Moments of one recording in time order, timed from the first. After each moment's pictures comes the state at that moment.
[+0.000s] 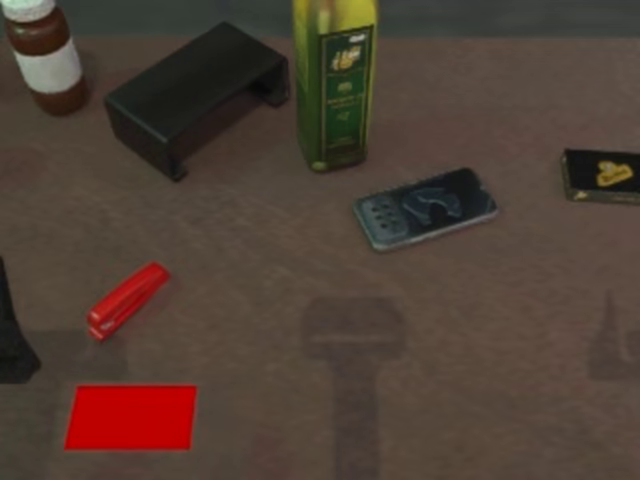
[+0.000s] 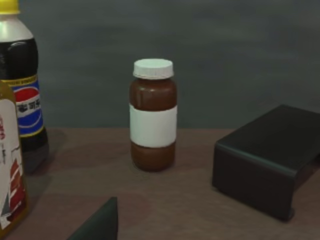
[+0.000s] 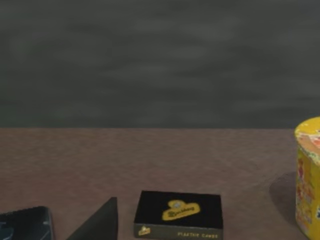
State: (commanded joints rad) left arm 0.00 0.00 0.00 0.00 0.00 0.00; right arm 0.00 0.00 0.00 0.00 0.00 0.00
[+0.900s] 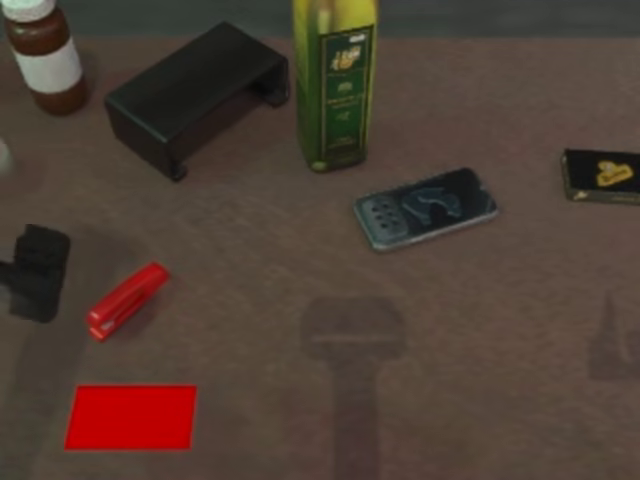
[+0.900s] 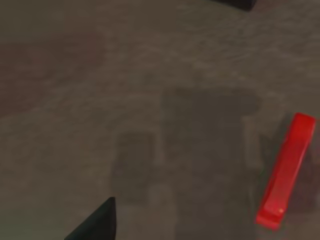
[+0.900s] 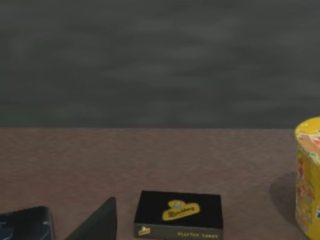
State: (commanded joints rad) left arm -0.11 0.90 0.71 -0.57 -0.01 0.21; right arm 0.00 0.00 0.00 0.00 0.00 0.00
